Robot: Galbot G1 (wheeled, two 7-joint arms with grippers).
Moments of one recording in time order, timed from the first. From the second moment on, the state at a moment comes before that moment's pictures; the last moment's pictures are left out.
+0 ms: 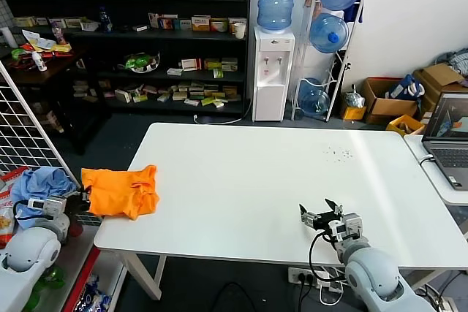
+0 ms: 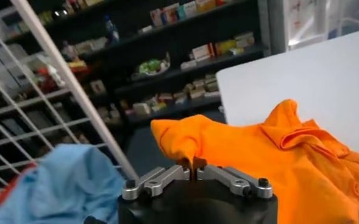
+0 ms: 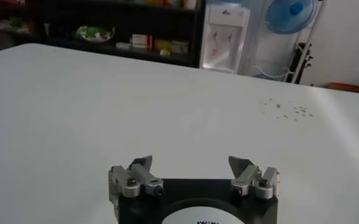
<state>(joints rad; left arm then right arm) 1.16 -0.68 -0.44 -1.54 -0.55 0.30 -0.11 -1.21 1.00 0.29 1.82 0.52 -0.47 0.16</state>
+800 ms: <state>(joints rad) 1.15 -0.58 -0.39 -1.59 -0.41 0.30 -0.16 -1.22 1.01 0.30 1.82 0.51 -0.46 0.15</state>
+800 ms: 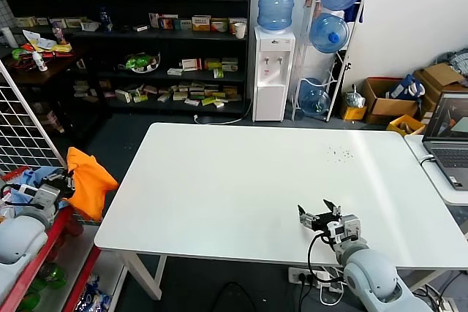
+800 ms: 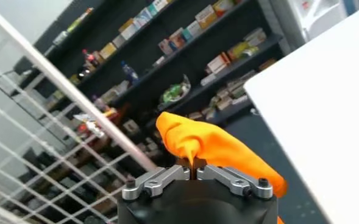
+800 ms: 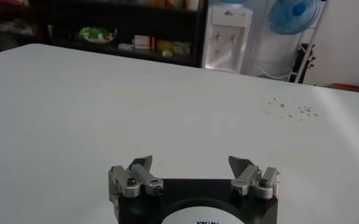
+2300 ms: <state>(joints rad) 1.07 -1.32 -0.05 -1.70 -0.47 0.30 -0.36 -1.29 0.96 0.39 1.83 0.48 -0.44 0.15</state>
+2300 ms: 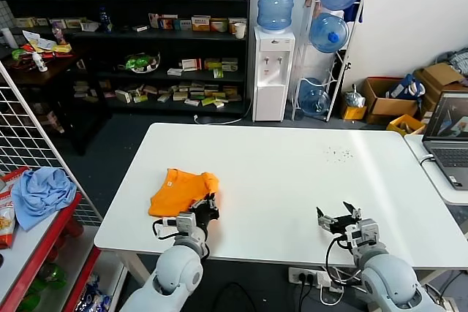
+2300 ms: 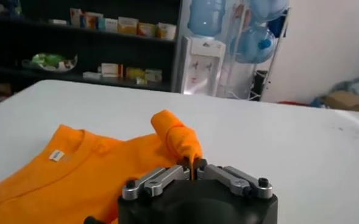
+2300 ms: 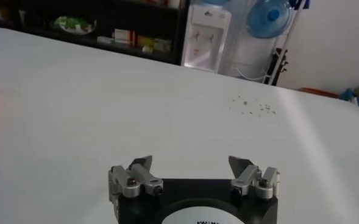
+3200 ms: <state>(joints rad) 1.06 -1.57 0.13 -1.56 -0.47 0.00 -0.24 -1.35 0.95 0.48 1.83 0.48 -0.40 0.13</state>
